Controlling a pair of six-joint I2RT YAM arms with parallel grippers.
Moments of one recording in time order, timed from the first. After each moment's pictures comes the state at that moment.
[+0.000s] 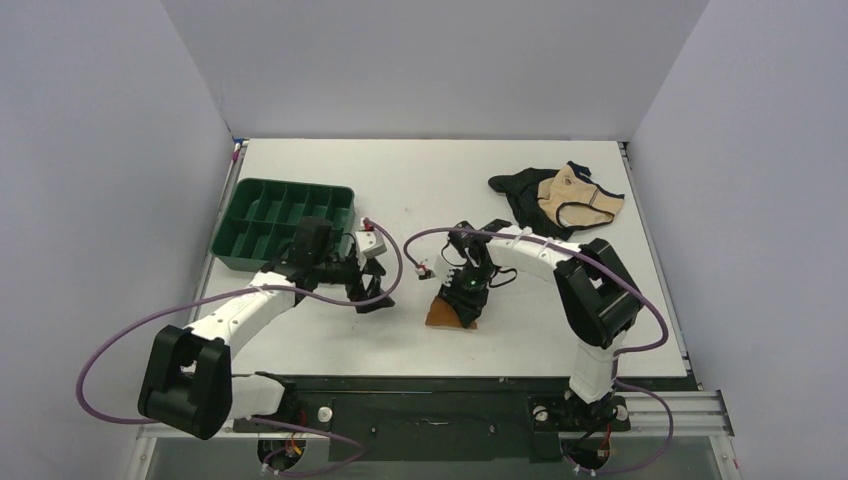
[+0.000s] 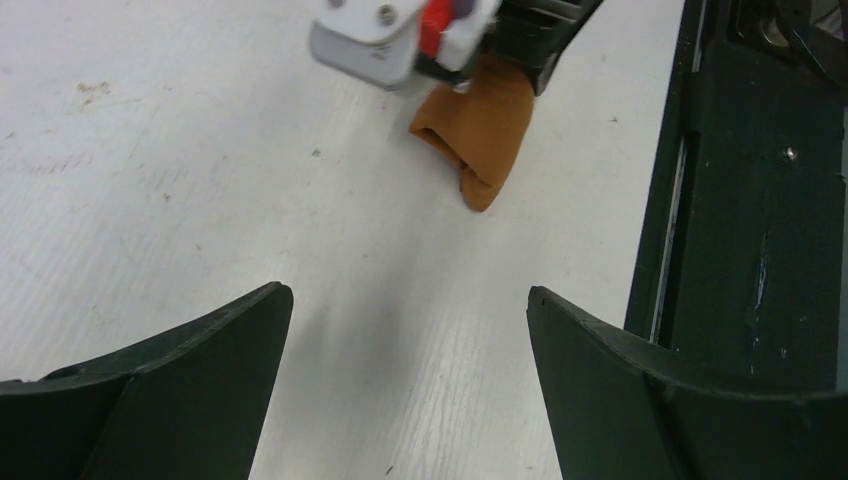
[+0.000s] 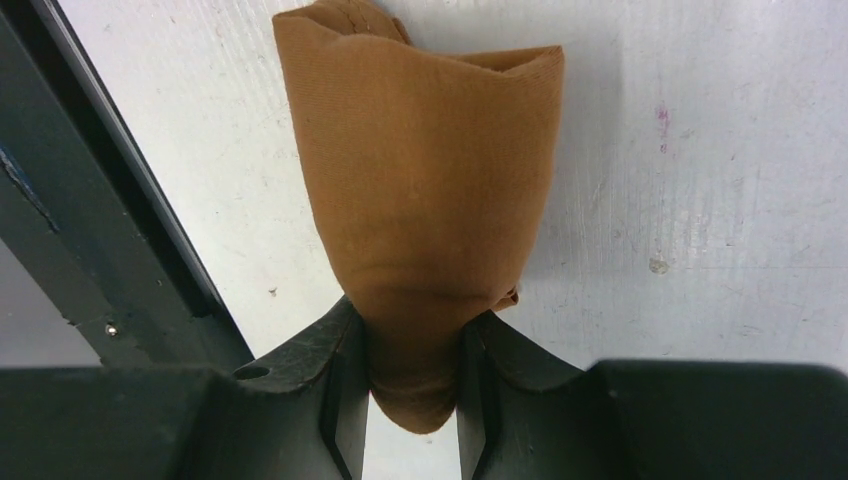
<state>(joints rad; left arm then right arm) -0.32 1.28 0.71 -0.22 0.87 0.38 0.65 1.83 1.19 -0.89 -0.46 -0.61</state>
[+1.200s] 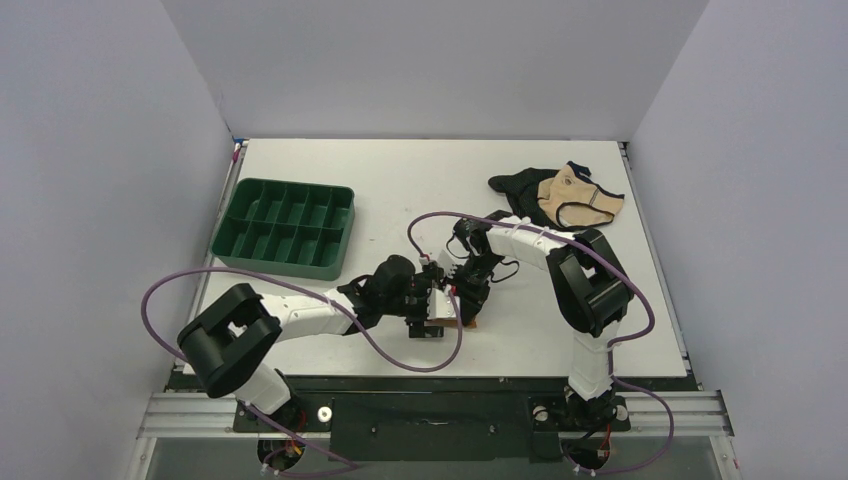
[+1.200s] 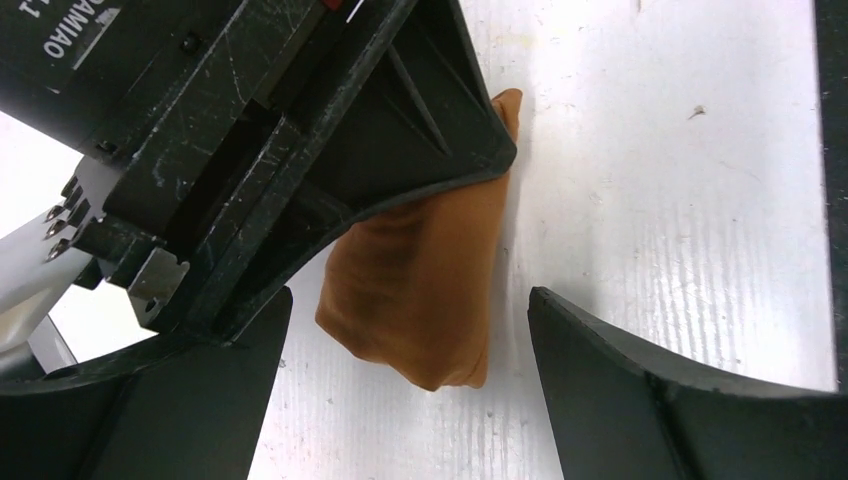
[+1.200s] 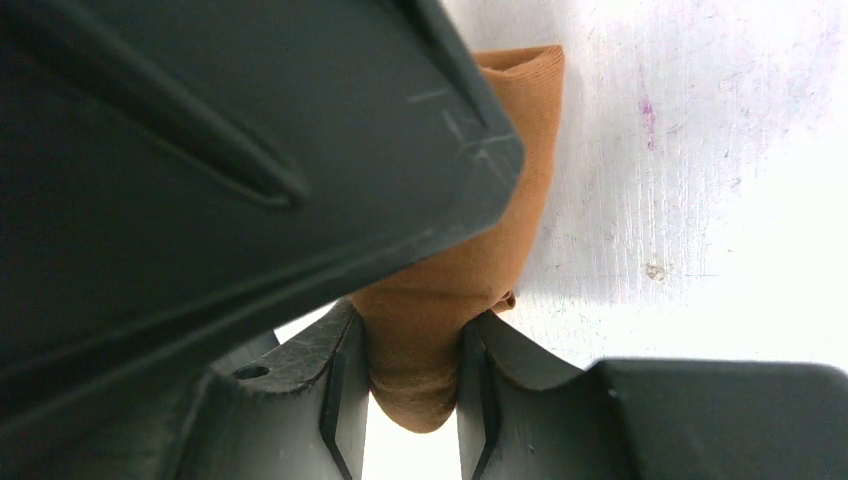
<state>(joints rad) -0.88 1.52 0.67 0.22 0.40 0.64 0.59 1.93 1.27 -0.98 -0.57 -0.62</state>
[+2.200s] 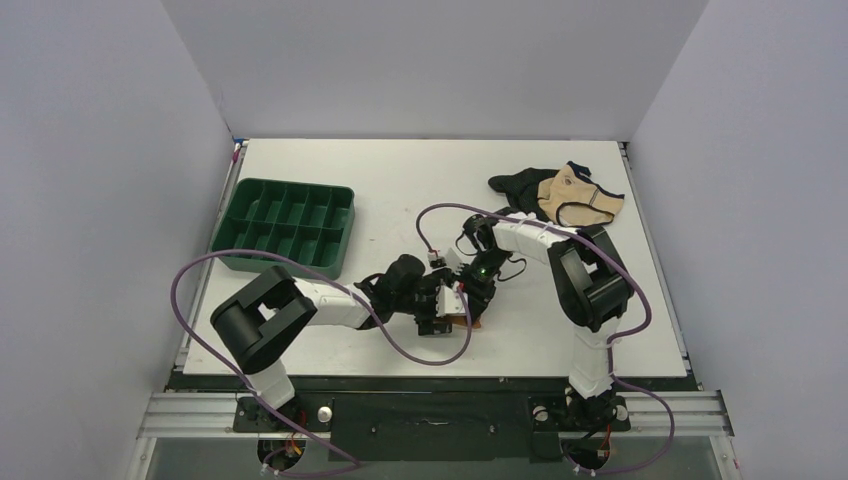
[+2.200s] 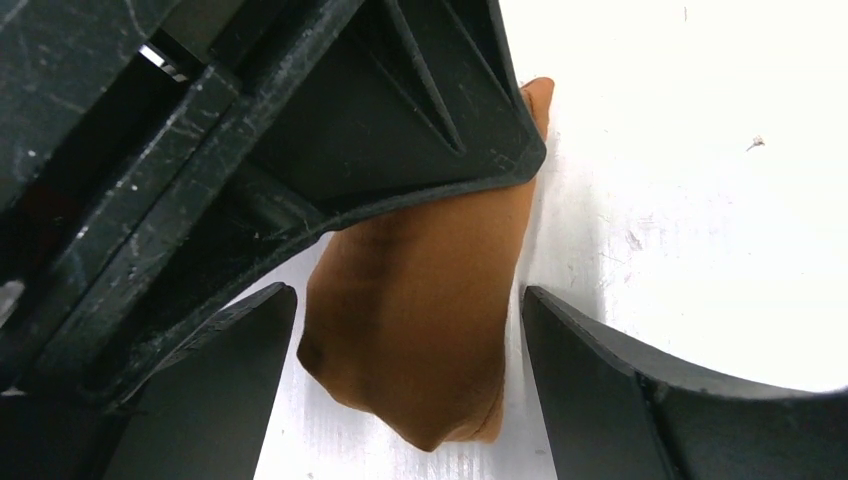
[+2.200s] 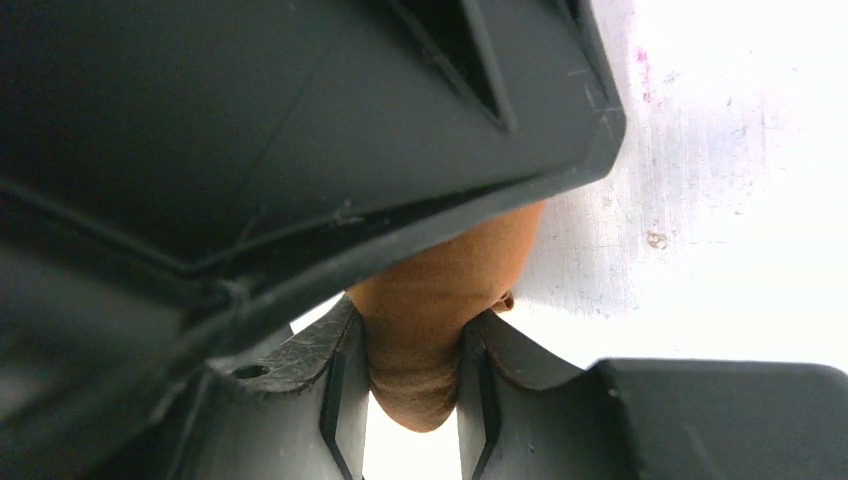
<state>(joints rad) -0.88 1.71 0.72 0.35 0.43 0.60 0.54 1.95 1.27 -1.03 -0.64 -0.65</state>
